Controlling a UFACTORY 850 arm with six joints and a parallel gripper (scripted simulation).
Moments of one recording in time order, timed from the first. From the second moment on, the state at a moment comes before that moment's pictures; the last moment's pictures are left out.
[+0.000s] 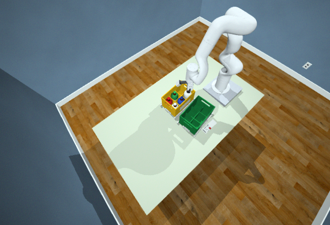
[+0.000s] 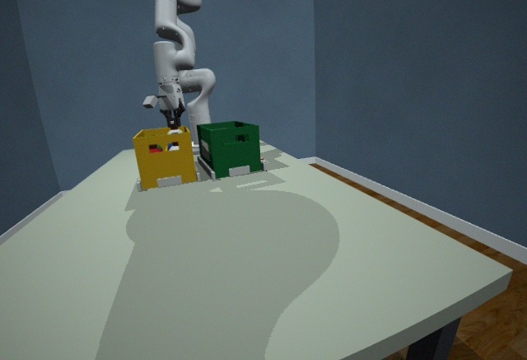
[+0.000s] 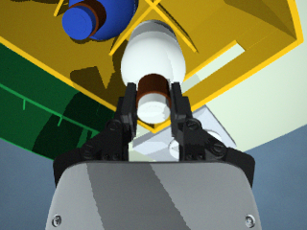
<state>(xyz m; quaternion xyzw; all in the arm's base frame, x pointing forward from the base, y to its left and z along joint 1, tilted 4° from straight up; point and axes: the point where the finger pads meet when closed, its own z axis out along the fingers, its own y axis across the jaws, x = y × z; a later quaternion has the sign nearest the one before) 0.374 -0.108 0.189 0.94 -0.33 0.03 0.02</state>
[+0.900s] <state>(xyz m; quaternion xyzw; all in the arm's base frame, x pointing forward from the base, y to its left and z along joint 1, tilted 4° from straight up) 0.372 -0.106 0.231 0.94 -0.33 0.03 0.02</state>
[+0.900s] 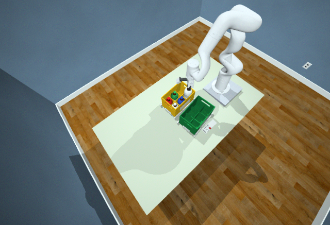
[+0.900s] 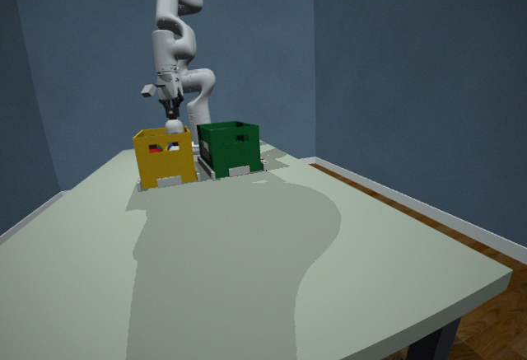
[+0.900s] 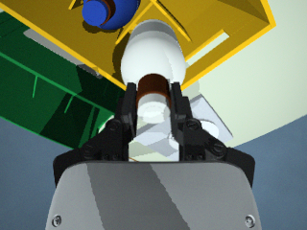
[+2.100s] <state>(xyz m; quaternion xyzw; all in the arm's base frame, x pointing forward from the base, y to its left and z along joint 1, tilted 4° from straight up) 0.370 -0.102 0.283 0.94 -0.33 0.03 0.02</state>
